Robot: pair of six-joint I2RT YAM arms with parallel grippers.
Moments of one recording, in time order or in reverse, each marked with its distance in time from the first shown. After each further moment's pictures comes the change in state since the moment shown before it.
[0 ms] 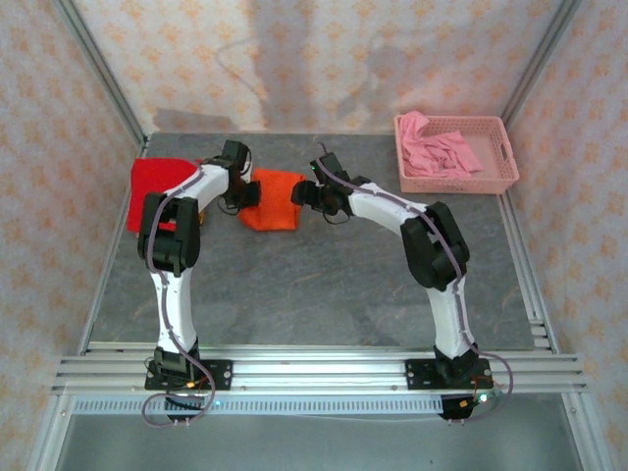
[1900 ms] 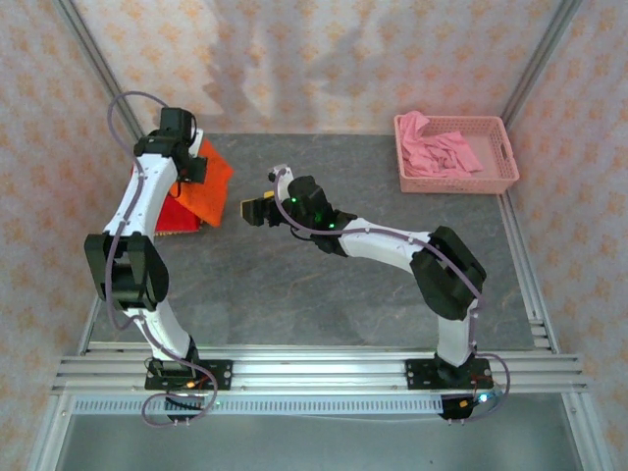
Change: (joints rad) left arm 0.164 -0.357 0.080 -0.242 -0.296 0.405; right arm 0.255 -0.205 -0.266 0.620 -0.024 -0.270
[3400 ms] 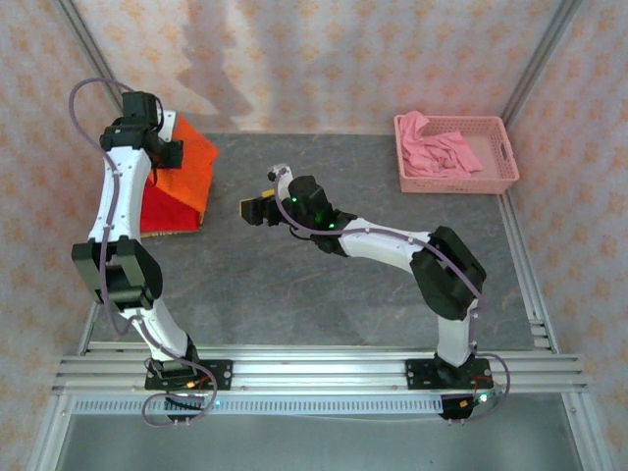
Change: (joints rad) left arm 0.134 0.009 0.146 -0.057 0.121 0.032; right arm 0.000 0.000 0.000 0.022 -0.019 0.013
